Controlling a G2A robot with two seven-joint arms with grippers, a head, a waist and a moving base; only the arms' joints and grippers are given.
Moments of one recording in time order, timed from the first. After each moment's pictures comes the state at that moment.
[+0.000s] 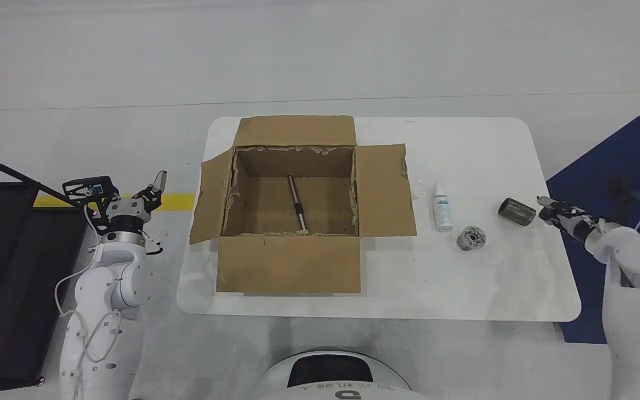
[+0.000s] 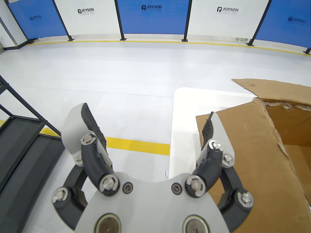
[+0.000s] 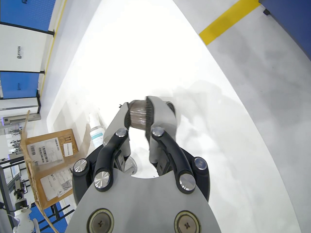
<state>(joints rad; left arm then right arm) 1.67 -1.25 -1.76 -1.72 1.19 0.01 -0.03 -1.48 -0.96 1.98 -1.32 -0.41 0.06 0.86</state>
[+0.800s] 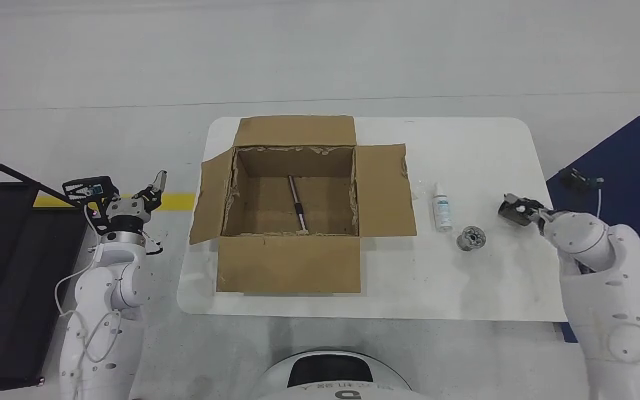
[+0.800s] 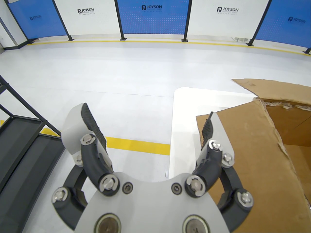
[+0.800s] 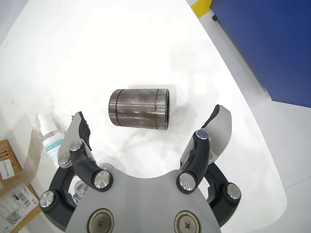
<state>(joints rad) 1.67 -1.25 -1.76 -1.72 1.19 0.01 -0.03 -1.44 -0.97 1.72 -1.47 -0.75 0.36 0.82</state>
